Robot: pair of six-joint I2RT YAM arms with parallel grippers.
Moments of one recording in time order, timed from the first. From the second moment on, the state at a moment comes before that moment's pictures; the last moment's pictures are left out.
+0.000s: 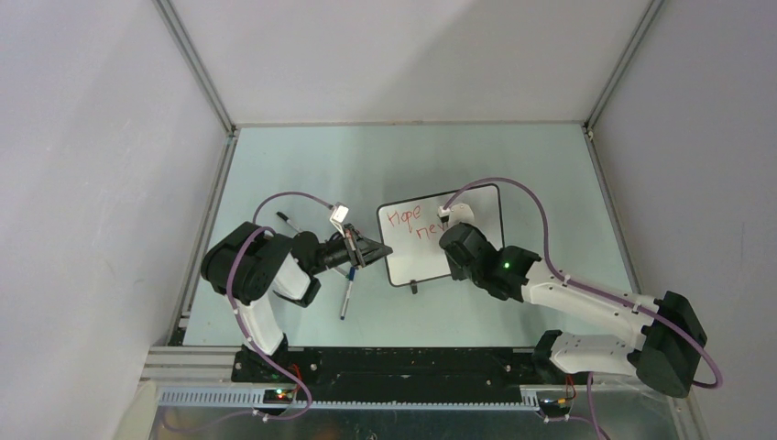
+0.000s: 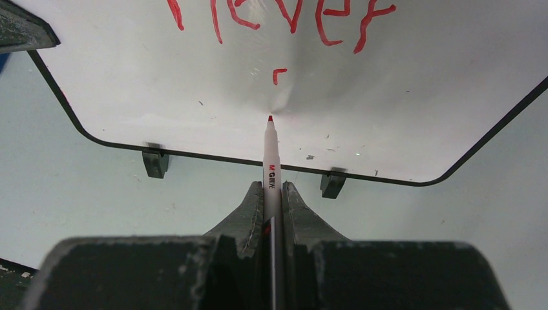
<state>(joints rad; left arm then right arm) -0.40 1.80 0.29 1.50 0.73 -0.79 0.94 1.17 0.83 -0.51 0.43 0.39</state>
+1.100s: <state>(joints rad) -0.40 1.80 0.29 1.50 0.73 -0.79 0.89 1.19 0.88 -0.48 0.42 0.35</state>
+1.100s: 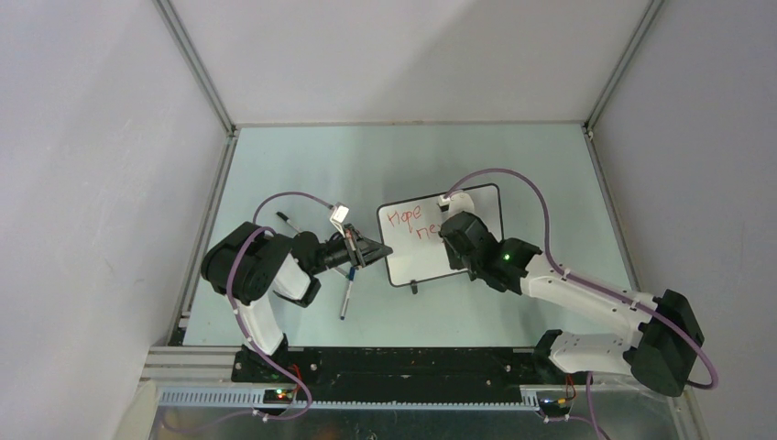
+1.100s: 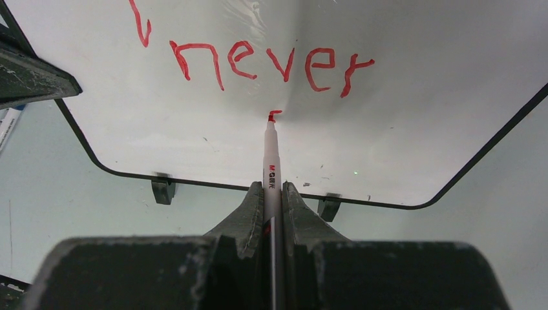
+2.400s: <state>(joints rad) -0.40 1.80 0.29 1.50 0.73 -0.79 0.91 1.19 0.86 -0.52 0.42 0.39</state>
